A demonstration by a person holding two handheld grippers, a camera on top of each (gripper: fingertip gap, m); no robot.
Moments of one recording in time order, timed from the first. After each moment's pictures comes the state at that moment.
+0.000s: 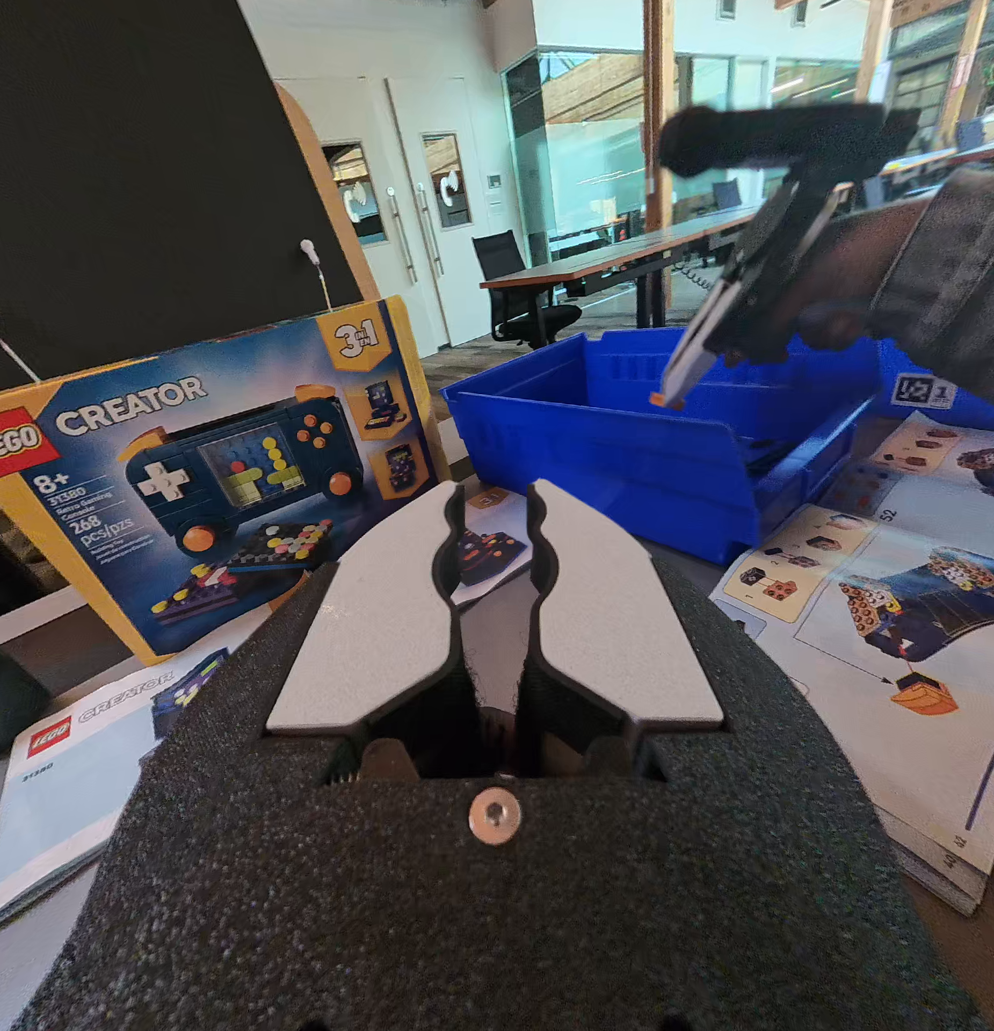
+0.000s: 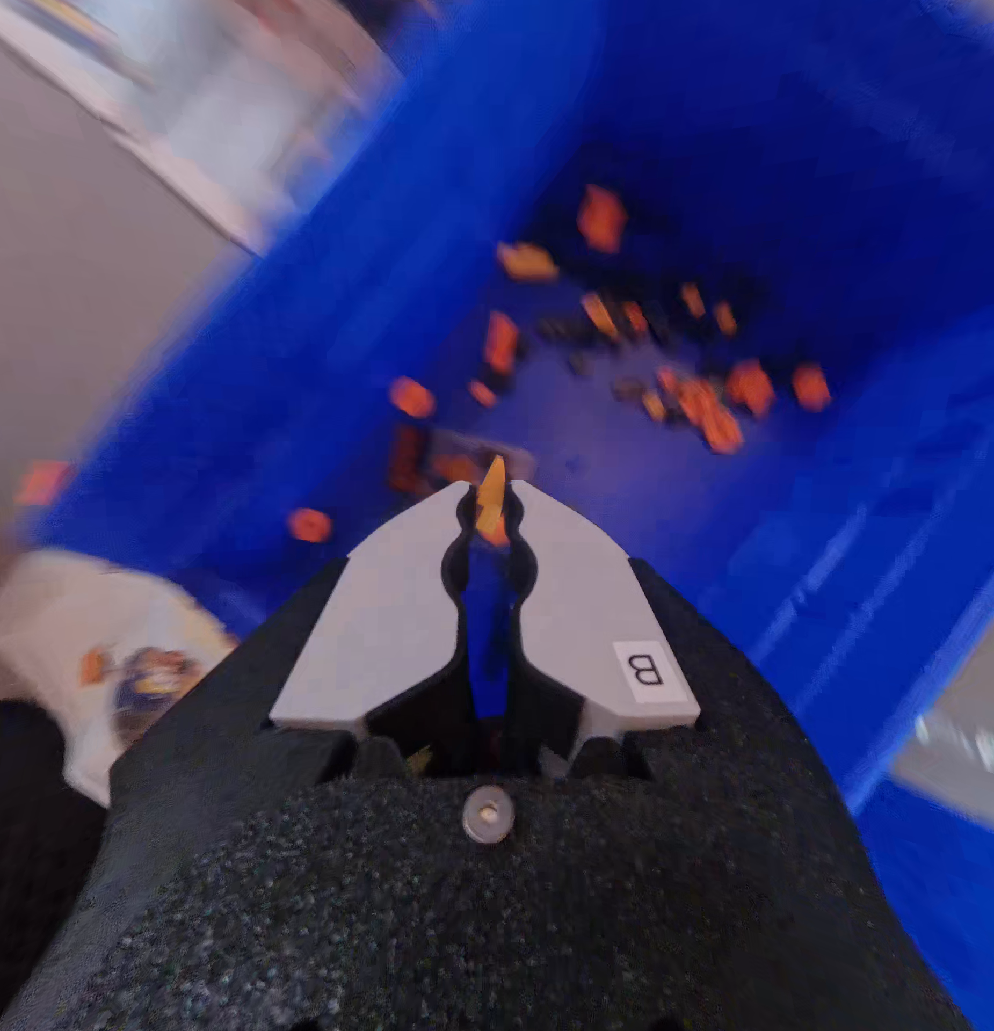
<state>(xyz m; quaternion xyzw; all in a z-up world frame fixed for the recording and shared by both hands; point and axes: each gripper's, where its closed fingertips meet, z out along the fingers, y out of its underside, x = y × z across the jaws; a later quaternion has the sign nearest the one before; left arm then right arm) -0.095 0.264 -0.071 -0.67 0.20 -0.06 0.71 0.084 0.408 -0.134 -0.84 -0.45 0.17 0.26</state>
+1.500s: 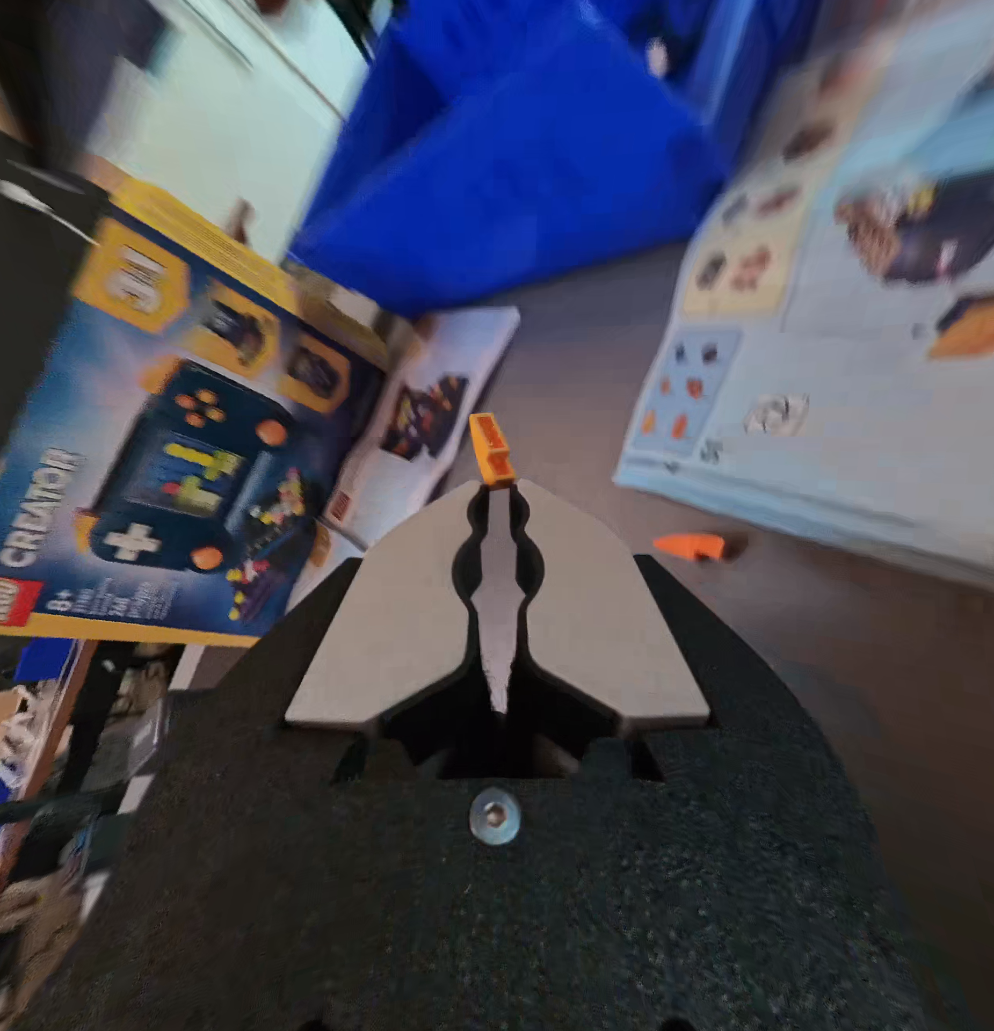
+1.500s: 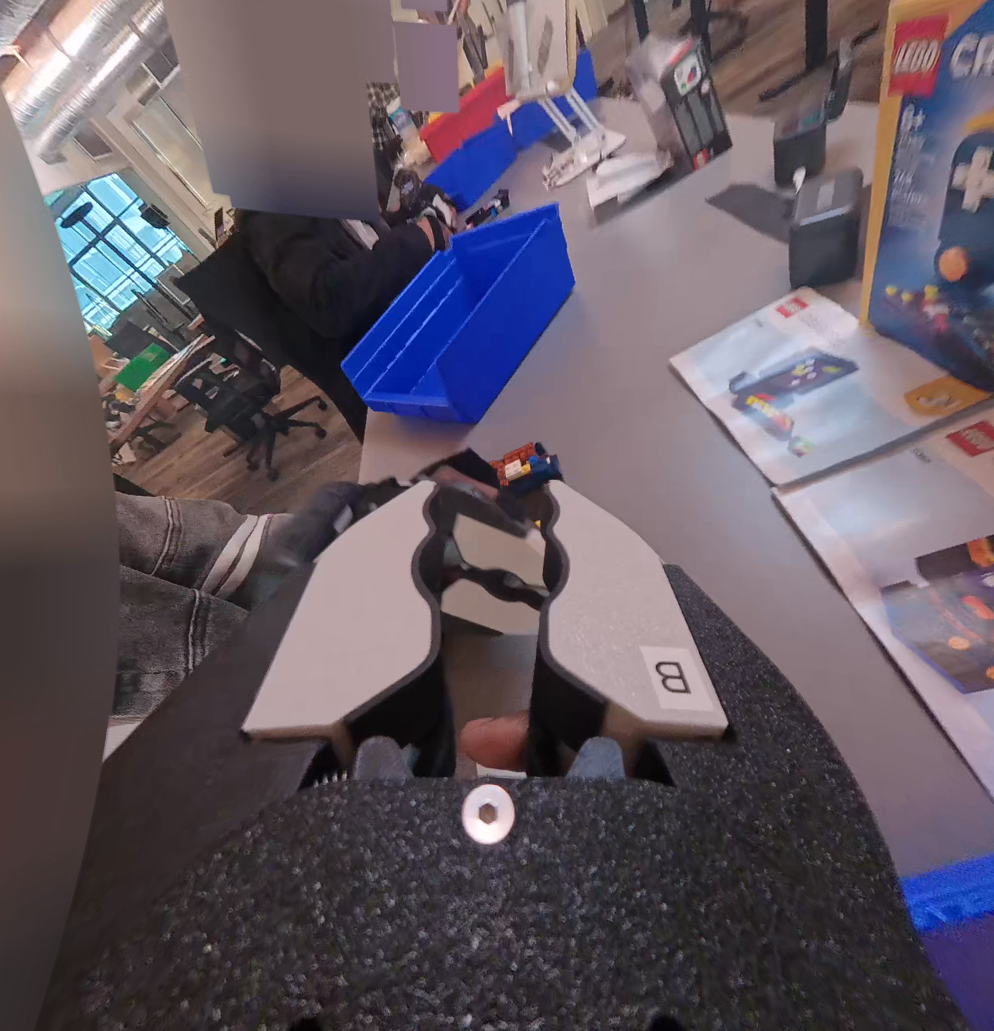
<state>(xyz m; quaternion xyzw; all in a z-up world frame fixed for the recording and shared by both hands) -0.069 0.257 -0.144 -0.72 0.45 0.14 0.51 -0.059 0.250 -0.017 -0.61 -0.50 0.57 0.22</state>
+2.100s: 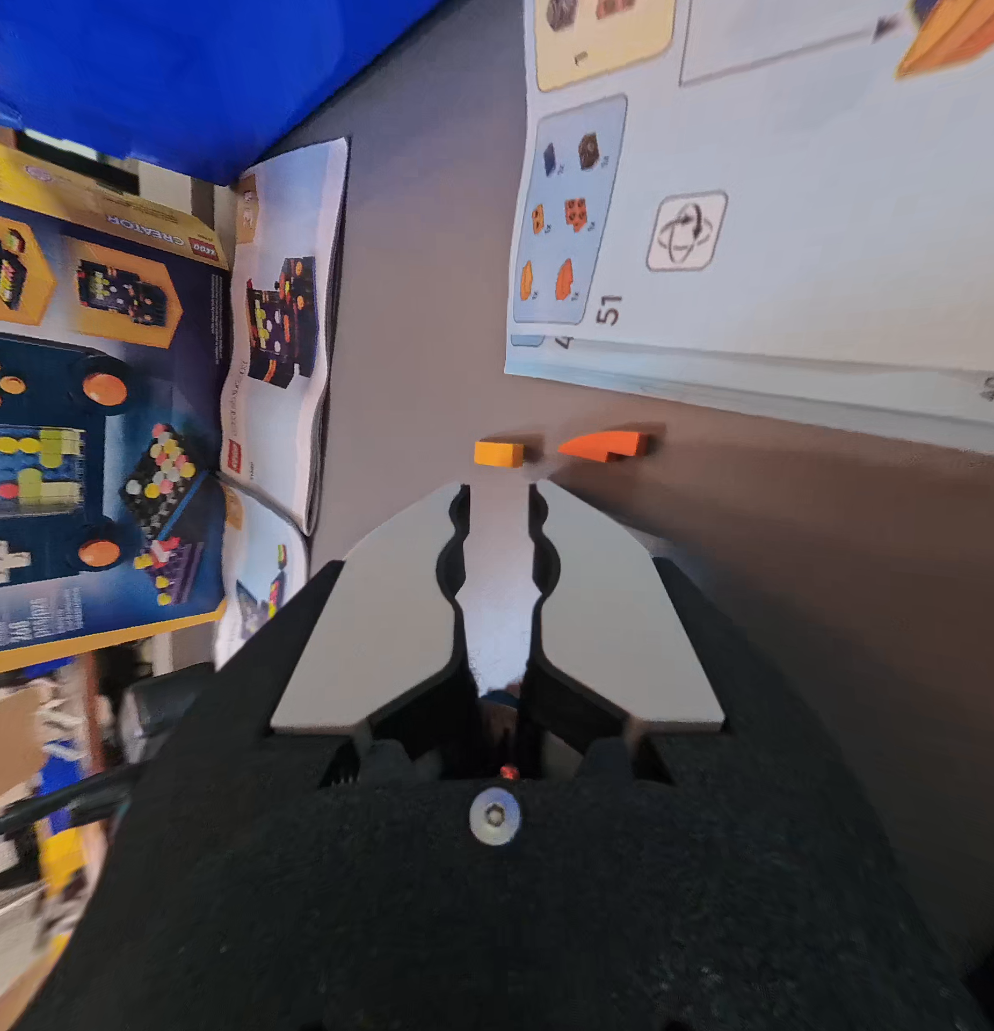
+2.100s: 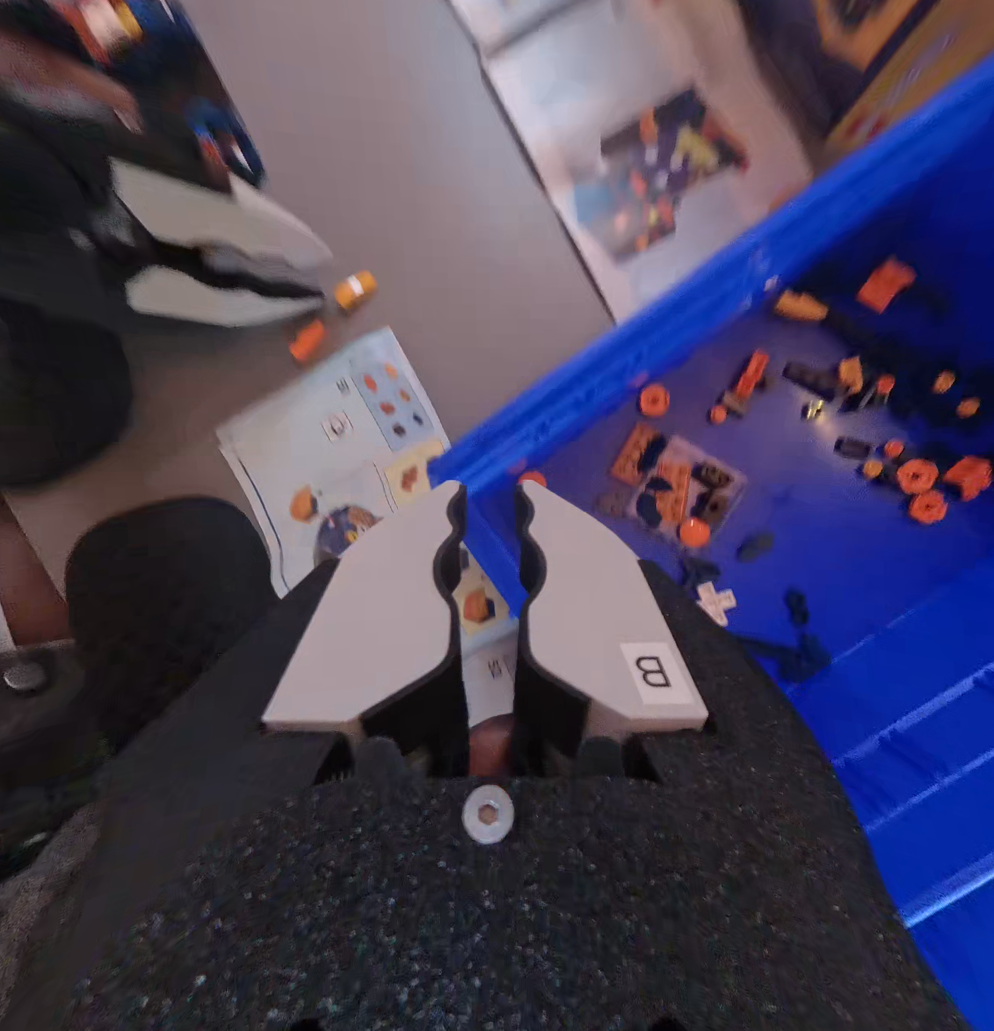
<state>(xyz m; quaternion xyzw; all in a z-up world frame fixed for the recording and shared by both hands) -0.079 0.241 -0.200 -0.76 0.52 0.18 0.35 0.064 0.311 -0.105 -0.76 -0.59 0.20 0.18</state>
